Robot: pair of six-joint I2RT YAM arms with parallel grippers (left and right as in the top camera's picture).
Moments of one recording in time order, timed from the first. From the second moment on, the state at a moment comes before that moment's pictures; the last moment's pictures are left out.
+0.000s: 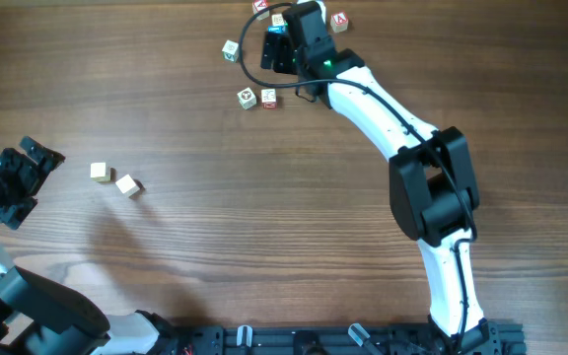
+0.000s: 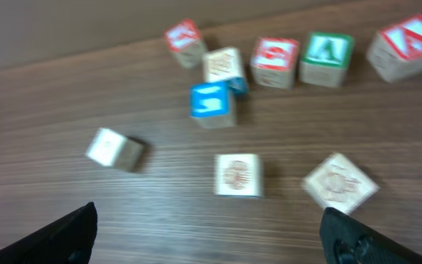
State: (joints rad) left arm 0.80 1.60 1.35 -1.09 0.39 -0.13; right arm 0.48 2.31 1.90 -0.34 0.11 0.49
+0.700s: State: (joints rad) left arm 0.80 1.60 1.35 -1.09 0.39 -0.13; right arm 0.38 2.47 1.91 -0.27 0.12 0.29
